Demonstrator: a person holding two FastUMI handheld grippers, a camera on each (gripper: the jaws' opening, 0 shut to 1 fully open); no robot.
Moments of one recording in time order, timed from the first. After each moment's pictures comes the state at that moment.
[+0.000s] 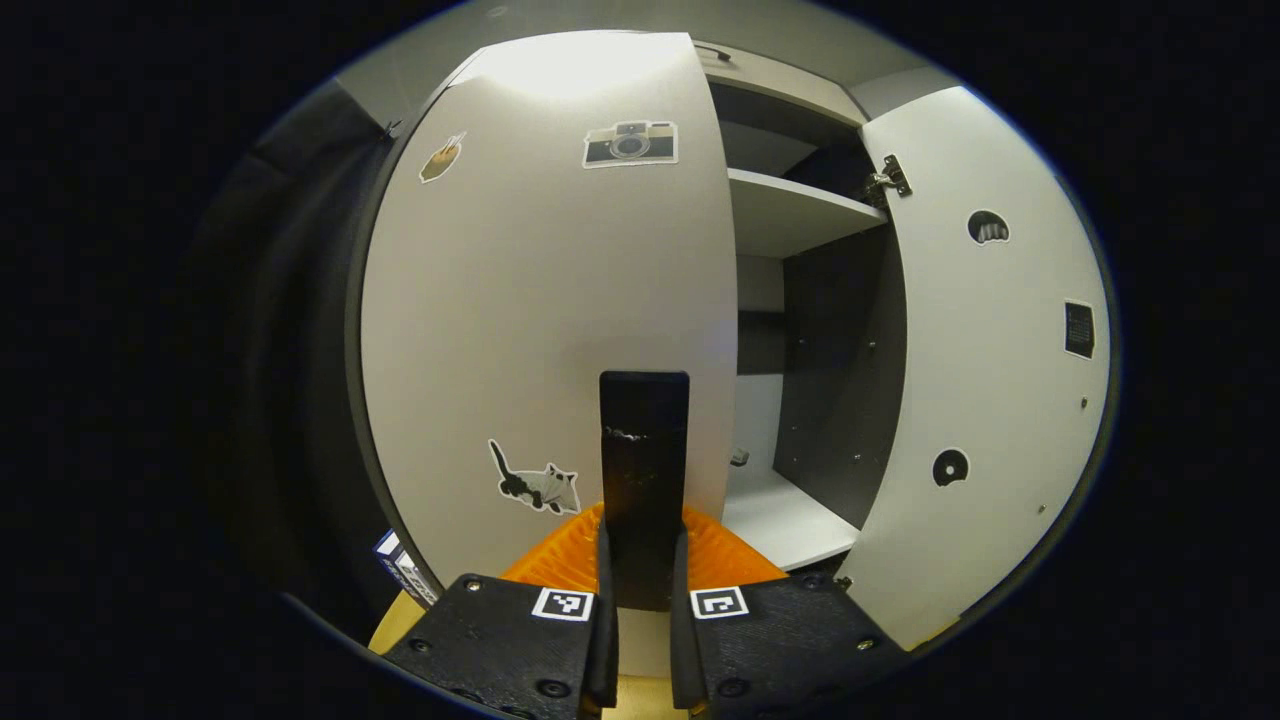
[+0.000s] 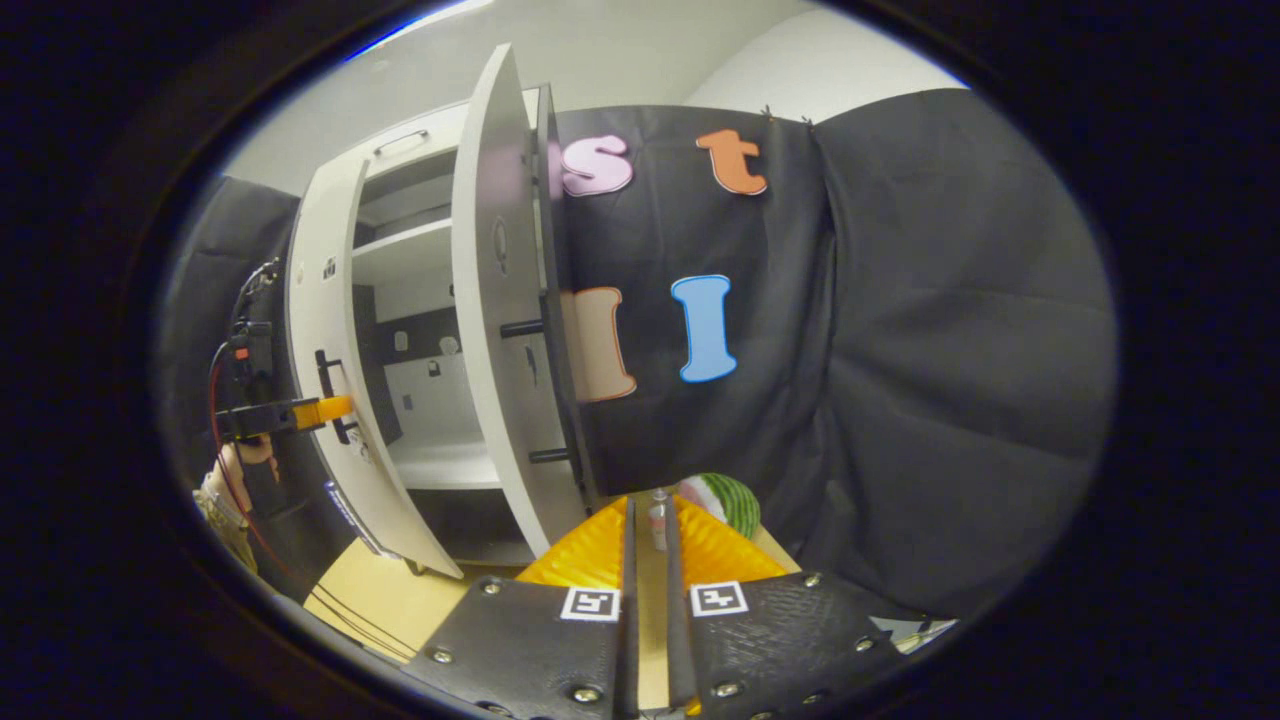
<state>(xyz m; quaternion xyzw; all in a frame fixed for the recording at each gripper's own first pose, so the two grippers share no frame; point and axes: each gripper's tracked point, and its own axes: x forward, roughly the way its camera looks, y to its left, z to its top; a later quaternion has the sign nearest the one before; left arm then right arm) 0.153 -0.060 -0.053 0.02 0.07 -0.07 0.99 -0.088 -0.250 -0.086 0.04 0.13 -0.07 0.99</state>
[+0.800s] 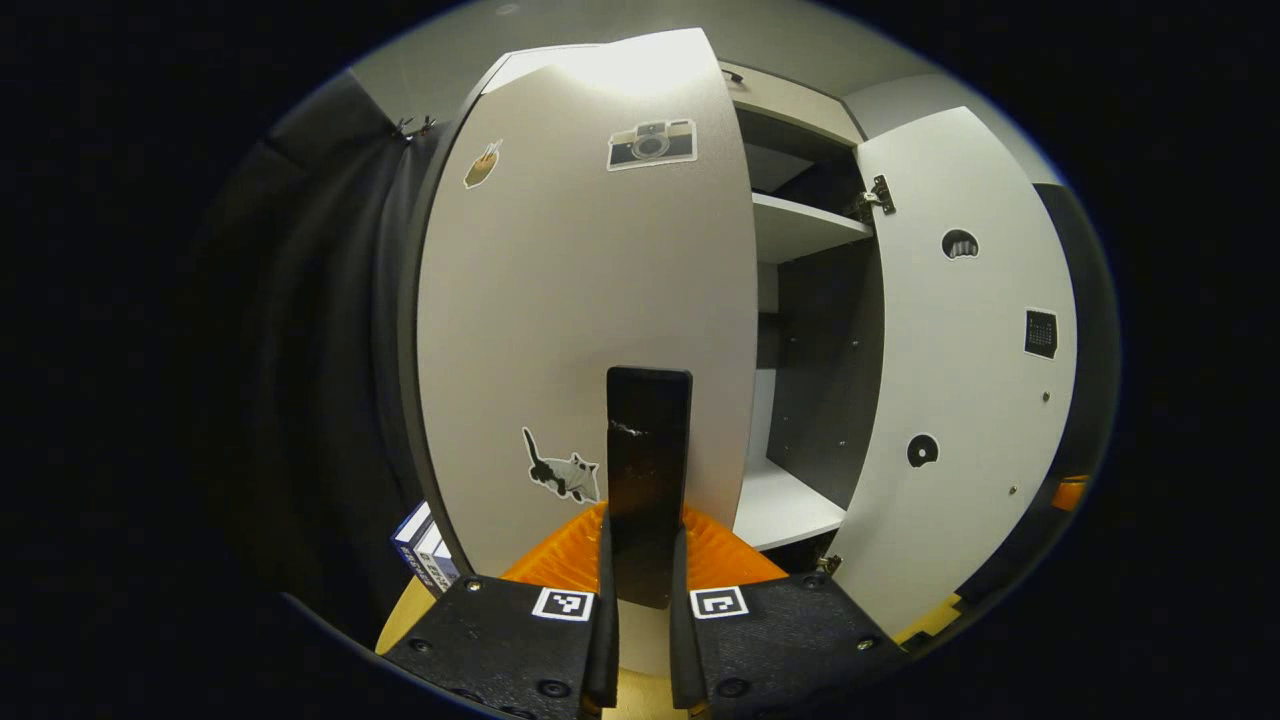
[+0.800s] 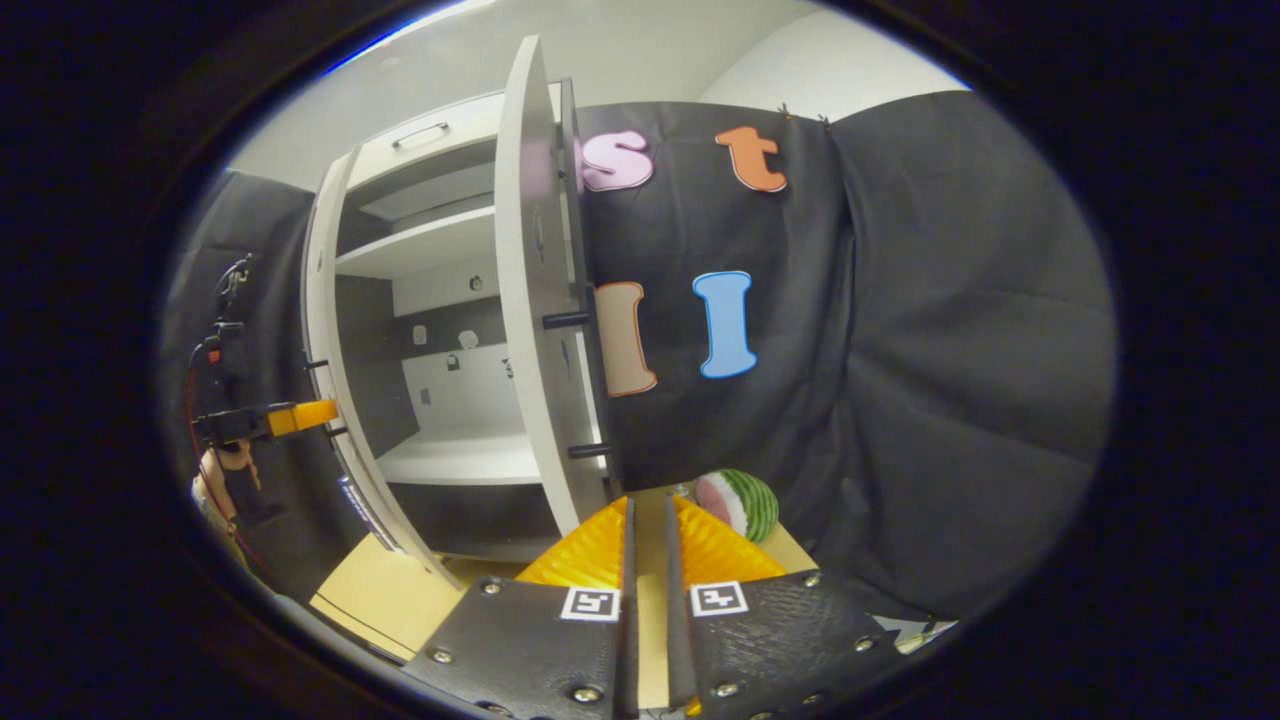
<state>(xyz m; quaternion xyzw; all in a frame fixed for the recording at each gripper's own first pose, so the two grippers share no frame) 0.146 -0.051 -0.054 0.01 0.07 -0.08 0.99 -0.087 -0.225 -0.088 0.04 0.13 -0.05 0.99</state>
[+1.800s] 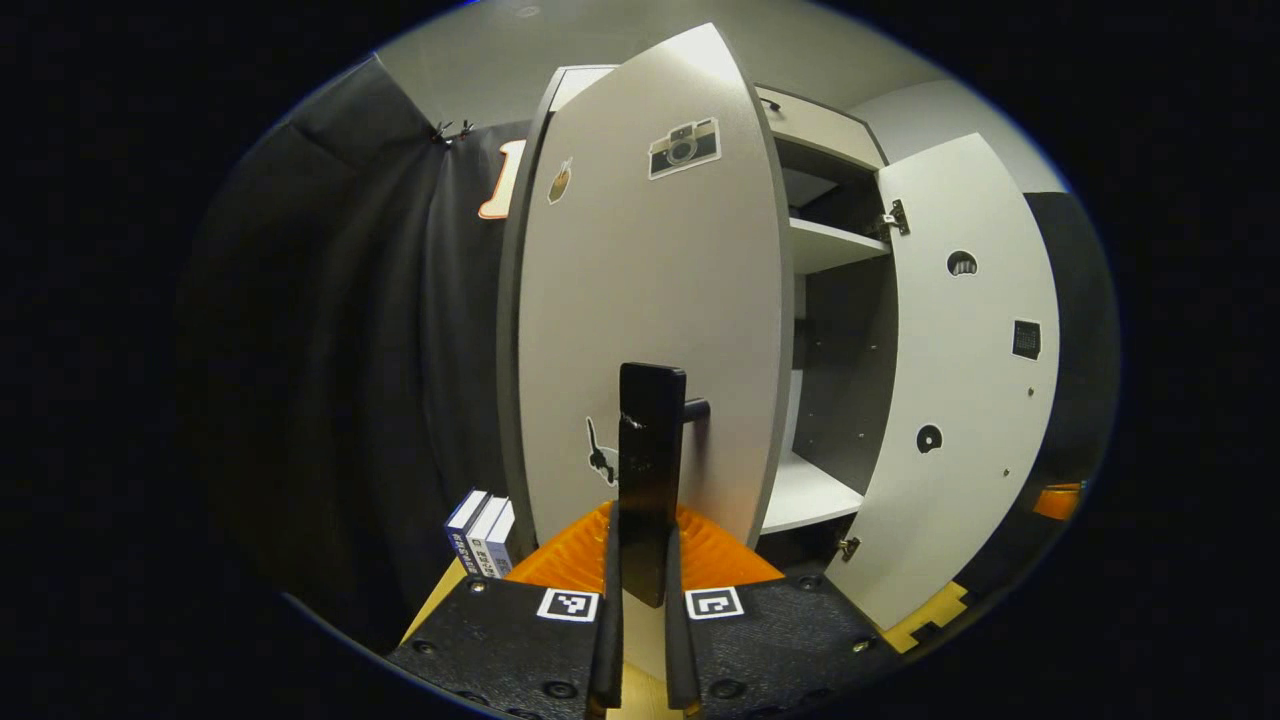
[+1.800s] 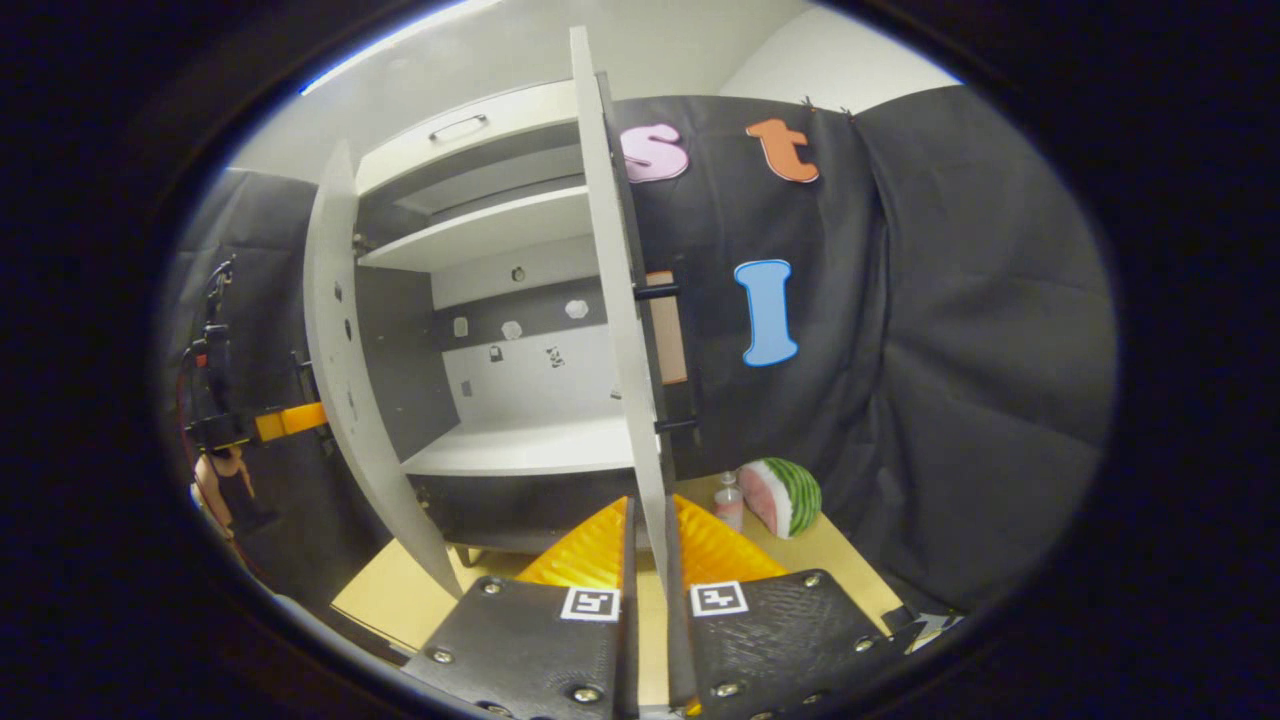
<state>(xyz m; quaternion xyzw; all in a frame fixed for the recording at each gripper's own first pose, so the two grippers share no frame) 0.138 -0.033 -0.053 0.01 0.07 -0.04 1.00 -0.094 -0.169 -0.100 0.06 0.14 0.00 0.99</state>
